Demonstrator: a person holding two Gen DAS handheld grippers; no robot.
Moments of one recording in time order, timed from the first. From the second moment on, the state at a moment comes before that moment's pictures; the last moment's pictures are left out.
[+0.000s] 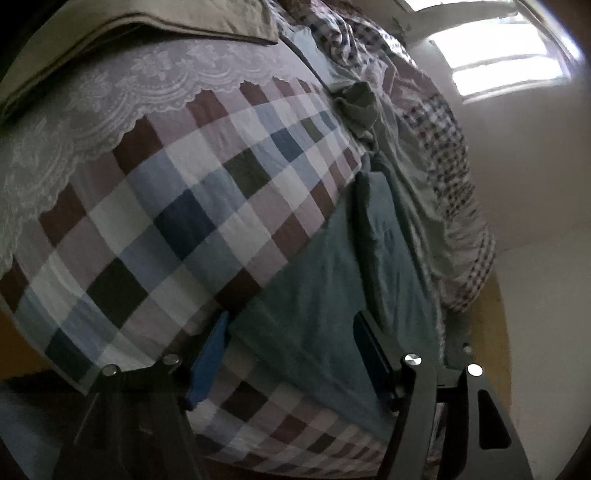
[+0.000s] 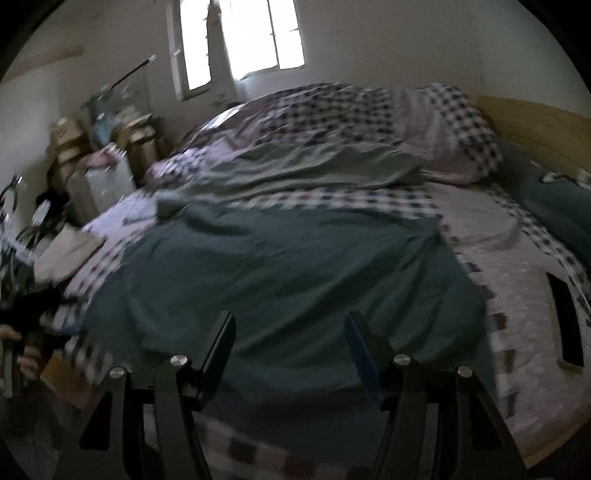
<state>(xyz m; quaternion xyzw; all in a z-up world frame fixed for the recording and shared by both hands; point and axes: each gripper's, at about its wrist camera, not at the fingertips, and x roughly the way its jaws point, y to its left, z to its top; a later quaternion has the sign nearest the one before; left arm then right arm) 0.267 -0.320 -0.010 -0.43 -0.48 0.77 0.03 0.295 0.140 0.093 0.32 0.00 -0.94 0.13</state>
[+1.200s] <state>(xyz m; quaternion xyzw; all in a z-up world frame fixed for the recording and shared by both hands) 0.276 -0.338 -0.019 -0.39 -0.57 0.72 0.07 0.342 -0.089 0.029 0.25 0.30 -0.88 0.26</state>
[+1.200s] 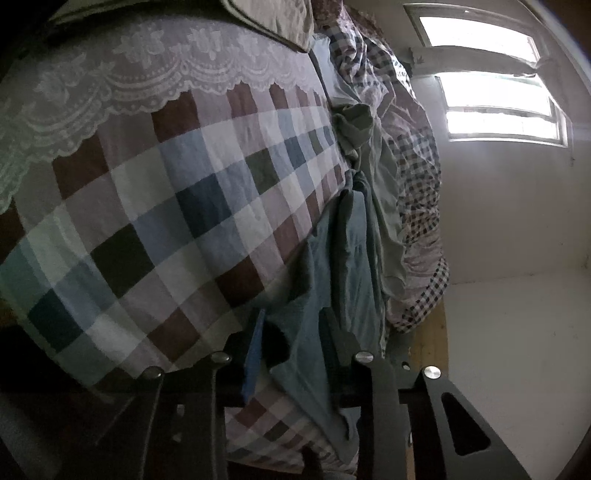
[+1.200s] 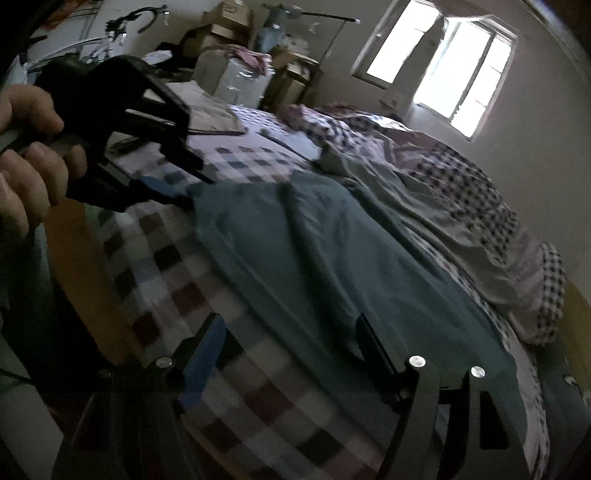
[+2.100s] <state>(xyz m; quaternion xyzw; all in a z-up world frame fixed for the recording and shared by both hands) 0.273 -0.344 -0.005 -0.40 -0.58 0.71 0.09 0.307 -0.196 0.003 0.14 0.41 -0.86 0.25</state>
